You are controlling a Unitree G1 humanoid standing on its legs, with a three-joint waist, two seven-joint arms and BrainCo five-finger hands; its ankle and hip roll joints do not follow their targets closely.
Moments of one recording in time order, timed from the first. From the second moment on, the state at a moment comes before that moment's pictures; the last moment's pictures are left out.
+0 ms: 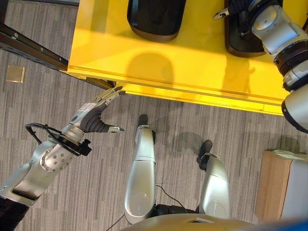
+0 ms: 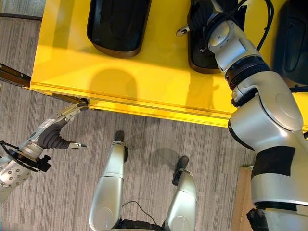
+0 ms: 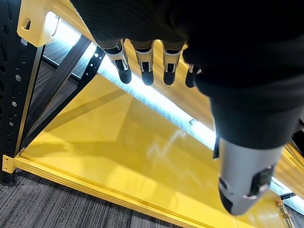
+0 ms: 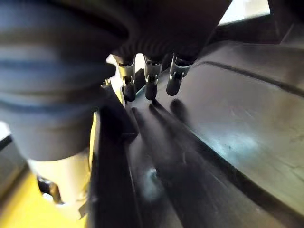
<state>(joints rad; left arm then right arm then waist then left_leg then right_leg) 0.18 1.07 -0.01 -0.31 0.11 -0.21 0.09 -1.66 -0.63 1.03 1.18 0.35 -0.02 -0.07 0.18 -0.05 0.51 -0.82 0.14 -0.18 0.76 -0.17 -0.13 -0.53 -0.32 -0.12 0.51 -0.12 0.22</state>
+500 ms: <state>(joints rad) 0.16 1.09 0.00 -0.31 0.10 -0.21 0.09 -1.77 -0.66 1.02 1.21 0.47 -0.04 -0.10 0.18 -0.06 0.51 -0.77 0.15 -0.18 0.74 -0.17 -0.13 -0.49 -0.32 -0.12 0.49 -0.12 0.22</state>
